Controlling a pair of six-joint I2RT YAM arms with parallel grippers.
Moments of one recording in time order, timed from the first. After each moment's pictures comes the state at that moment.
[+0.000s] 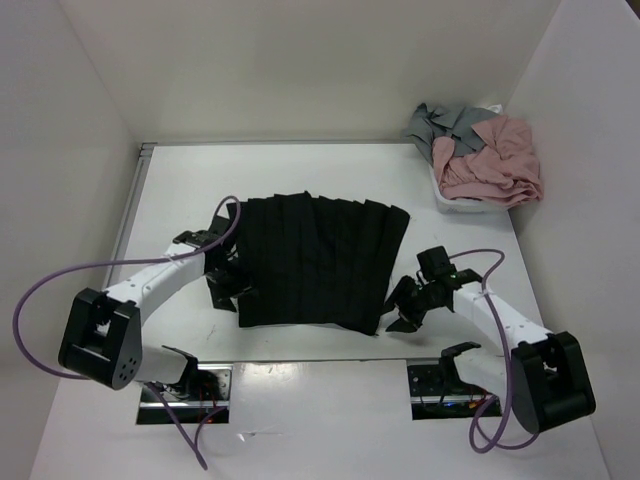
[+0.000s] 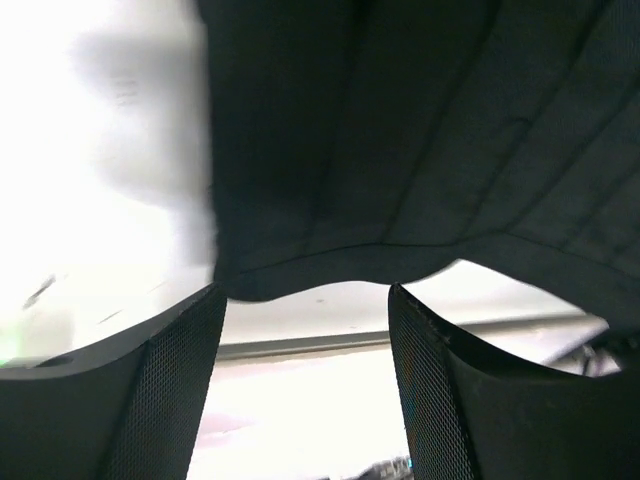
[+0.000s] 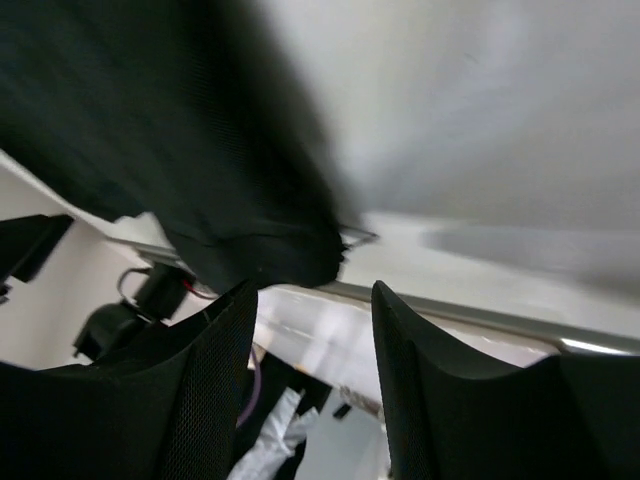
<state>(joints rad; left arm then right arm) -0.32 1.36 0.80 -0.81 0.22 -0.70 0.27 1.10 0.46 -0.67 -0.49 0.98</state>
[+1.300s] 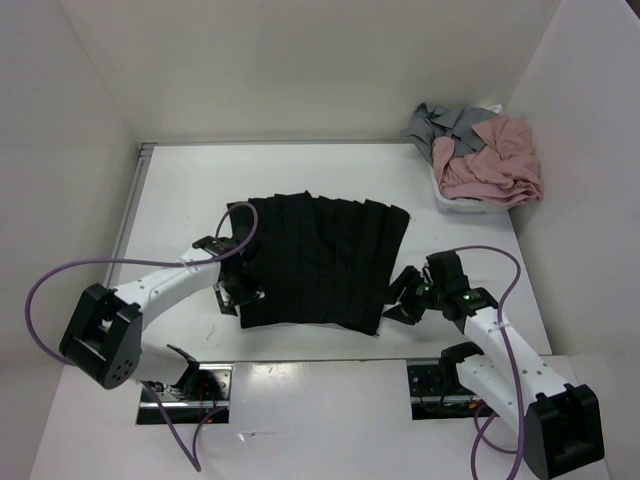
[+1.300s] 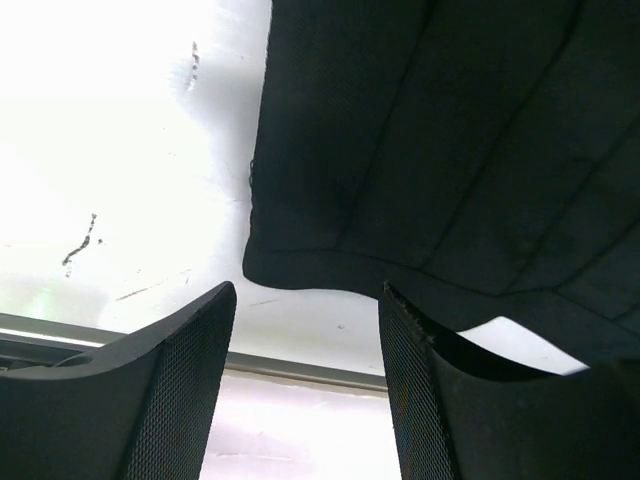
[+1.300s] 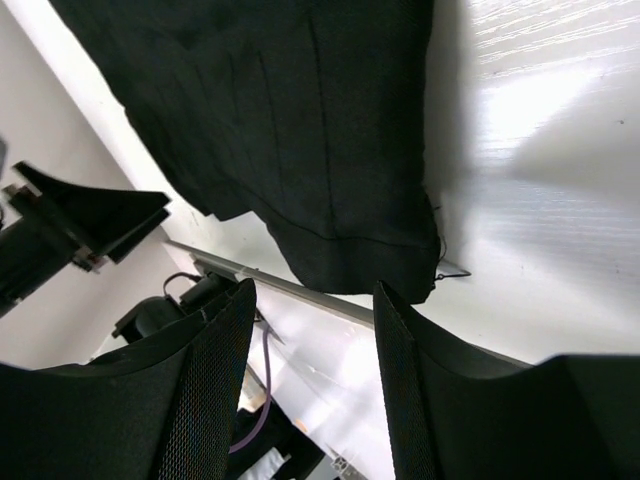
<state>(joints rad) -0.52 1.39 0.84 -0.89 -0.07 -0.92 0.27 0.81 0.39 -0.50 -0.47 1.05</state>
